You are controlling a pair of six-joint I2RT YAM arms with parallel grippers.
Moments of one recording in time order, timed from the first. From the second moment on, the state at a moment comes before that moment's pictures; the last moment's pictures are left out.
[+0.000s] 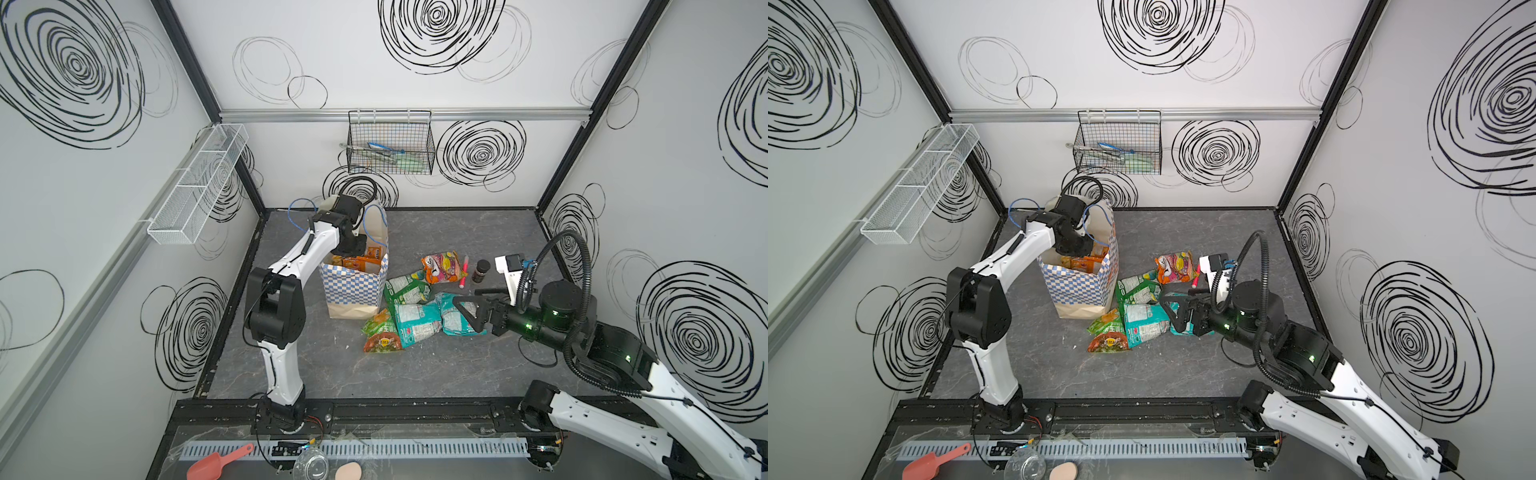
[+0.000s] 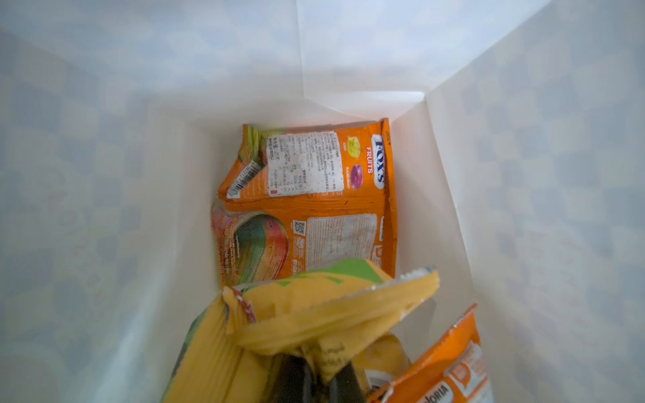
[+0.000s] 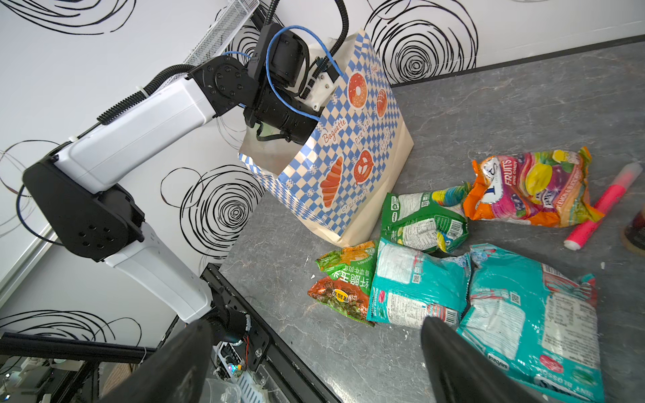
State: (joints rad) left arm -0.28 1.92 1.70 -0.92 0.00 -0.15; right arm 0.91 0.71 1.04 -0.69 0.00 0.63
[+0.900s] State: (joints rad) left arm -0.27 1.76 1.79 -0.92 -0.02 -0.17; right arm 0.92 0.70 1.04 -0.69 0.00 0.63
